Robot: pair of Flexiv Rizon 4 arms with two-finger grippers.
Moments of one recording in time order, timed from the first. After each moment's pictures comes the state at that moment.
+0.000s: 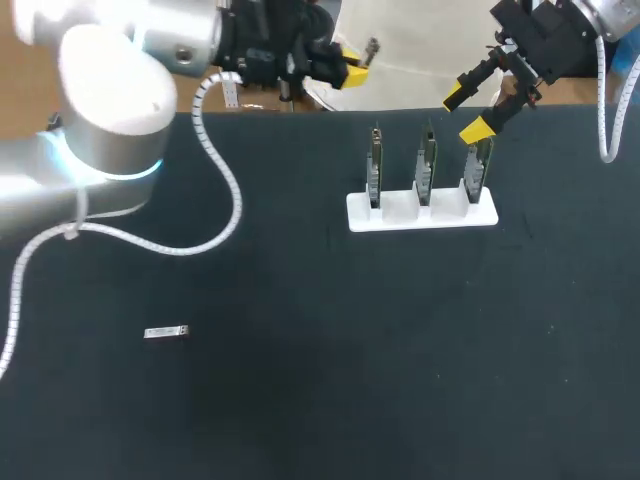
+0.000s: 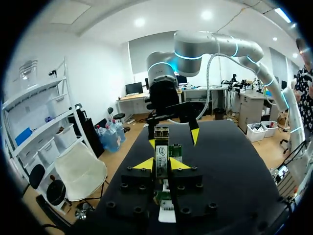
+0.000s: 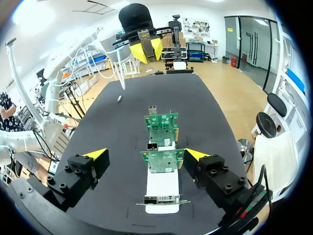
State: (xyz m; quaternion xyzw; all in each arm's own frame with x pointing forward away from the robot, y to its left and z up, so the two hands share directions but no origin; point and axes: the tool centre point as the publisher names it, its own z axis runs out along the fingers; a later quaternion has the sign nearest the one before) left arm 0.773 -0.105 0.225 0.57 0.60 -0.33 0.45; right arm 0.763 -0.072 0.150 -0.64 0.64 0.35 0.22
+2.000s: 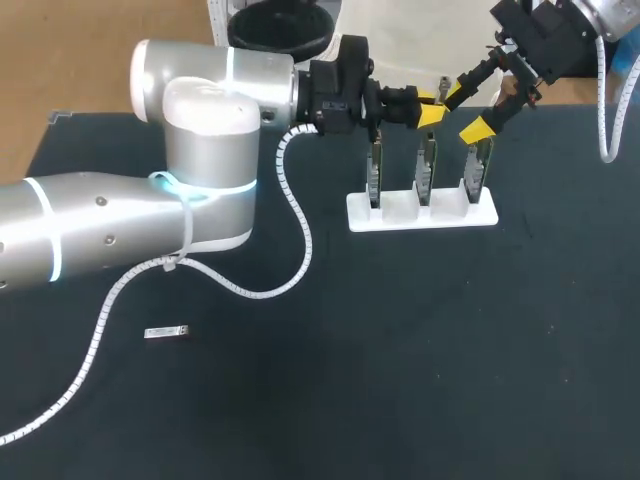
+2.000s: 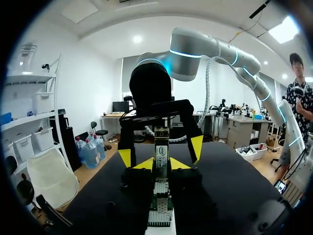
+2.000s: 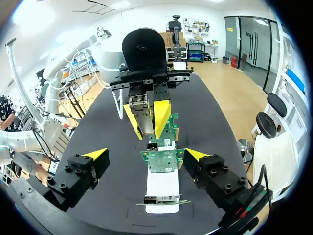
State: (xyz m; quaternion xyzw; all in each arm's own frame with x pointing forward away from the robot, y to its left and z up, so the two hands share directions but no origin) left arm 0.768 -0.200 0.171 0.53 0.55 -0.45 0.47; right arm 0.763 -0.072 0.150 -0.64 0.64 0.35 0.22
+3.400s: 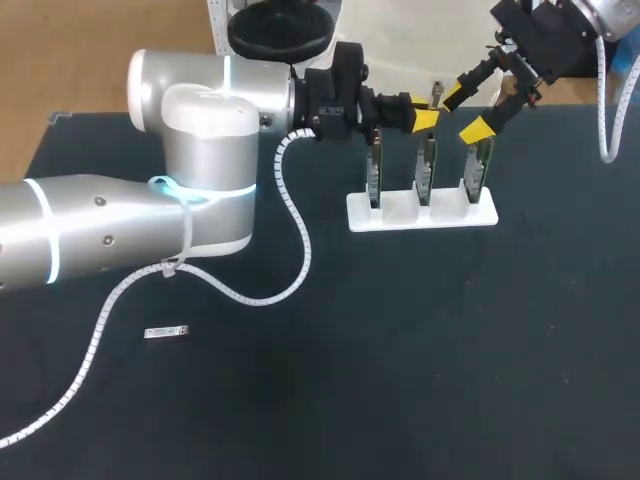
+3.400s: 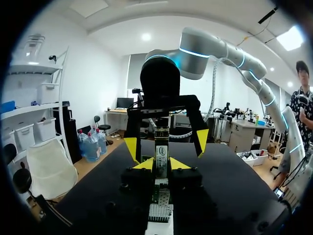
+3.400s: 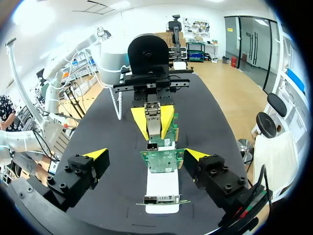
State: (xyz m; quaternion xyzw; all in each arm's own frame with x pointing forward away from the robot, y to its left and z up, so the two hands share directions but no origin) left arm 0.773 -0.193 0.159 0.50 0.58 -0.45 0.46; right arm 0.763 -0.072 0.150 -0.64 0.64 0.35 0.22
